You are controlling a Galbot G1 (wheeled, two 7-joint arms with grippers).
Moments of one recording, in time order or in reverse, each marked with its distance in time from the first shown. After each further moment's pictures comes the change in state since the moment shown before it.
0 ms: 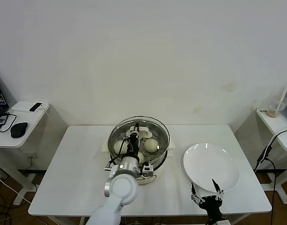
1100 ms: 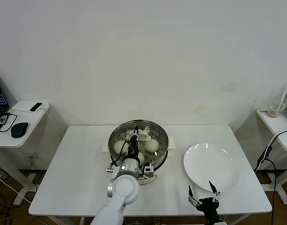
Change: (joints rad) left arm 0.022 -0.042 -0.033 0.052 0.032 -0.023 -0.009; right arm -0.010 -0.003 -0.019 -0.007 -0.007 0.005 -0.004
